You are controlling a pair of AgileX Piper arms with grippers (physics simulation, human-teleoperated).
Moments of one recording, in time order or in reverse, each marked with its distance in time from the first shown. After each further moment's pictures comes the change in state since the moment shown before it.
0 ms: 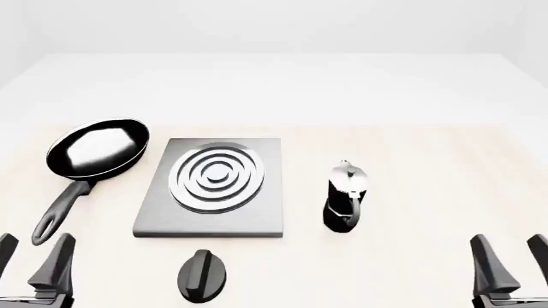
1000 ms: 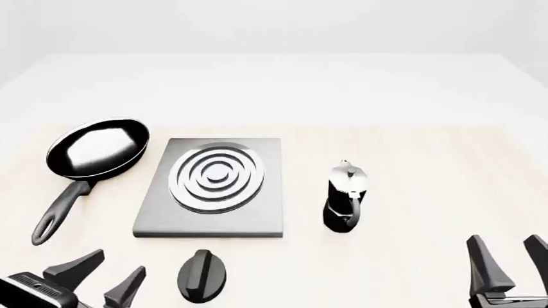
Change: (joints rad) left arm -0.345 0.347 0.026 0.012 0.028; right arm 0.000 0.025 0.014 -0.022 -0.002
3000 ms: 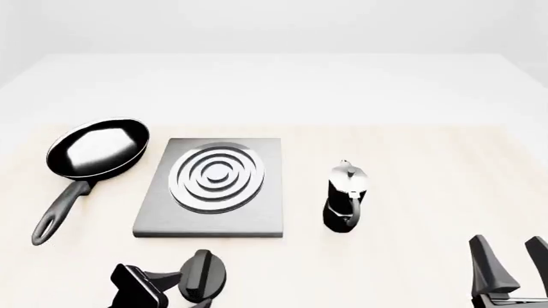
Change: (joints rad) left arm -0.349 0.902 0.004 -0.617 -0.065; right arm -0.005 -0.025 0.002 0.007 0.054
